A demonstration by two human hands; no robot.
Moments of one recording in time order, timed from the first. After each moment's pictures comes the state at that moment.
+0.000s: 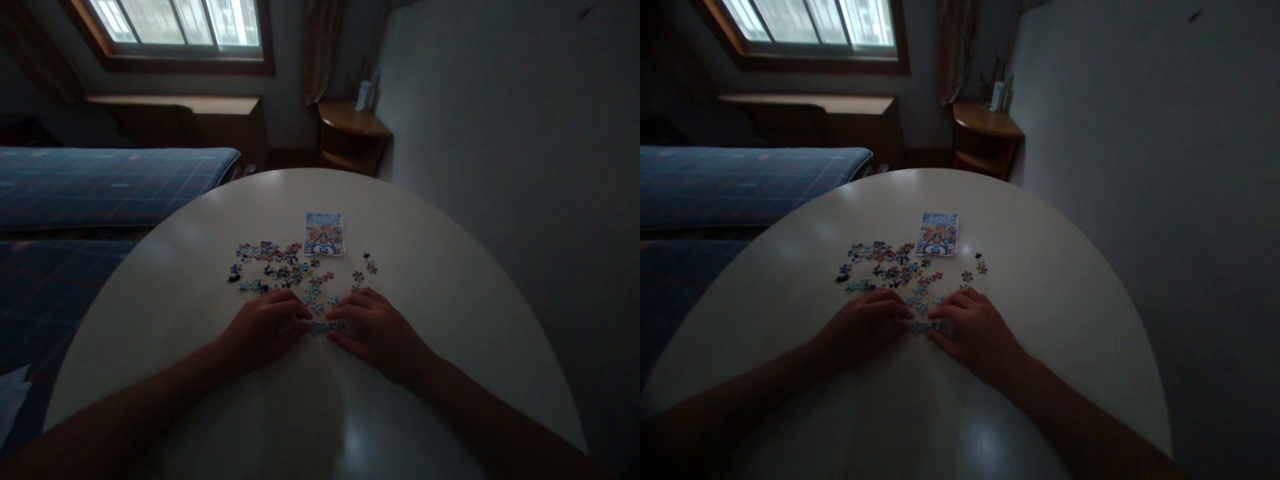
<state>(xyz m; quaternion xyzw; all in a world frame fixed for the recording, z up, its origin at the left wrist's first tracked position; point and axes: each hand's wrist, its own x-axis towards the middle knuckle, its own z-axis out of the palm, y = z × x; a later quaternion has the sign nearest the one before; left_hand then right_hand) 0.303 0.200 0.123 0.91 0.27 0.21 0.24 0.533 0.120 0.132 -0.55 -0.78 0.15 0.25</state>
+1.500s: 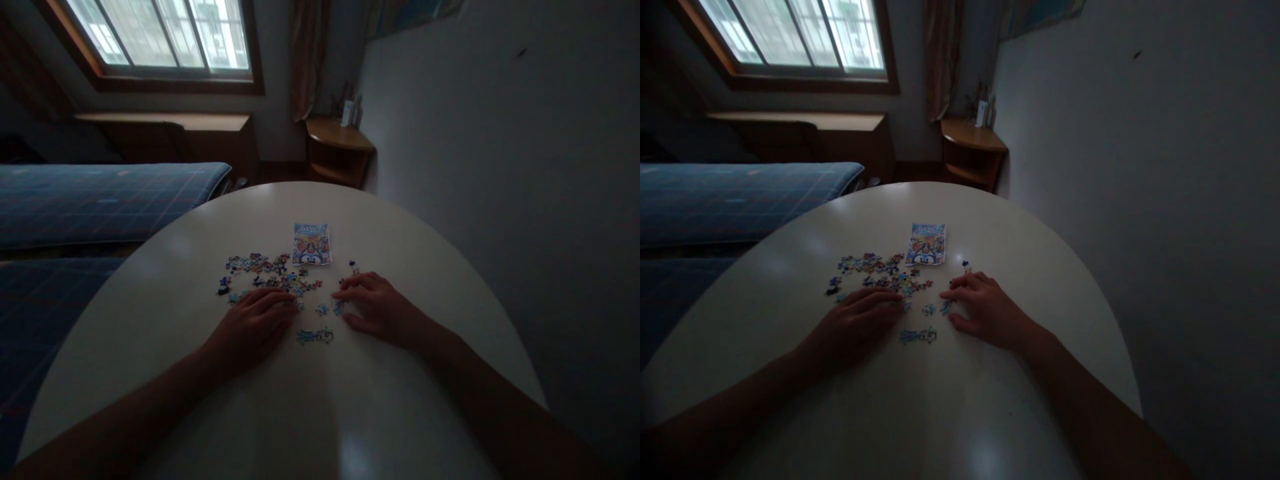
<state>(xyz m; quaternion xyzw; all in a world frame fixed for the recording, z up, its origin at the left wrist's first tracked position) 0.299 0.214 0.117 0.95 0.18 0.24 0.06 0.591 0.140 0.131 -0.52 -0.82 0.12 0.22</state>
